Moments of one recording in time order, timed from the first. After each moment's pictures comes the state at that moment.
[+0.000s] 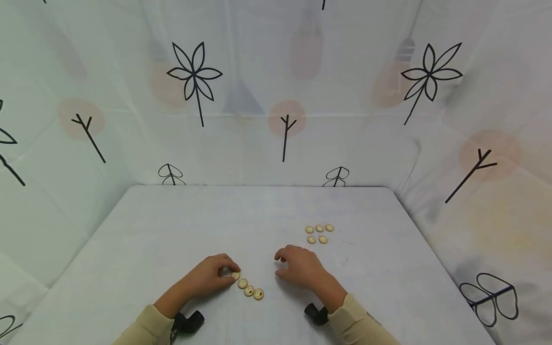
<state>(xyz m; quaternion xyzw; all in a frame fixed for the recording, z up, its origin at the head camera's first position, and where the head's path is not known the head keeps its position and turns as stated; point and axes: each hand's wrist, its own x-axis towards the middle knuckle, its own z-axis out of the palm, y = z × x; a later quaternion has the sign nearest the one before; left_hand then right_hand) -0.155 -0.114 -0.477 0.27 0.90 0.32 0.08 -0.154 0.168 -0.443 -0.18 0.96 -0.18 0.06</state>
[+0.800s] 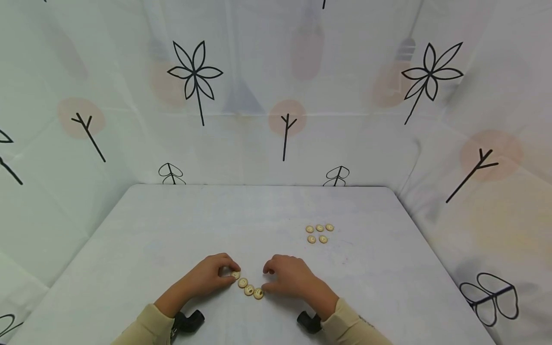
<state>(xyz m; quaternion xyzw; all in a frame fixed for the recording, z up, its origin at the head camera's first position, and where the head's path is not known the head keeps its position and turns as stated) -0.155 -0.114 -0.478 0.27 0.91 0.32 0.08 -0.140 0.148 -0.443 -0.26 0.95 -0.17 0.09</state>
